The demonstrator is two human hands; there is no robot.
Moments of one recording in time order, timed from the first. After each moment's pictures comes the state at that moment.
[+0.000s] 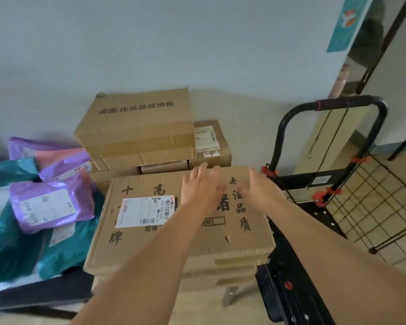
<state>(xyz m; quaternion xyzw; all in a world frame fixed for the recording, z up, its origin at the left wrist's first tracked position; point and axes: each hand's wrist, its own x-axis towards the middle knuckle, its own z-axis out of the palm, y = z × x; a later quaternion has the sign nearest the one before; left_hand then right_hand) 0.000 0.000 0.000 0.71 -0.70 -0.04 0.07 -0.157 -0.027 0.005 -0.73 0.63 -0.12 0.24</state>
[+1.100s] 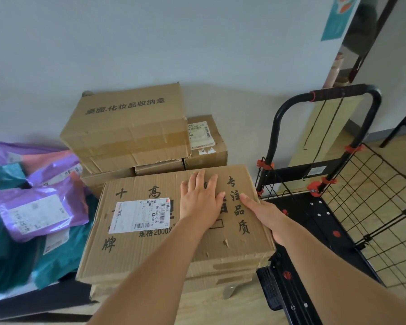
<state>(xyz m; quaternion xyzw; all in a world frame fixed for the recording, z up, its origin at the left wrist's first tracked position) -0.001 0.007 -0.035 0.71 -0.70 -0.02 0.04 -0.181 -0.005 -0.049 -0.38 0.64 -0.22 0.63</state>
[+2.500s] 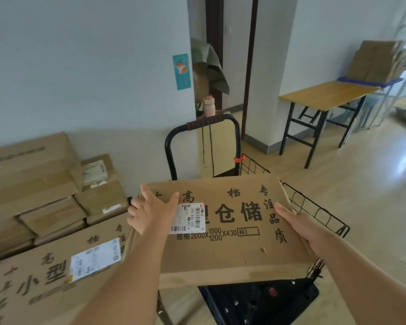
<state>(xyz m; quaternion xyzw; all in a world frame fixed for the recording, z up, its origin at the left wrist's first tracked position) -0.206 0.050 0.015 0.82 -0.52 -0.11 0.19 -0.515 0.149 0.012 -0.30 0.77 -0.32 0.48</state>
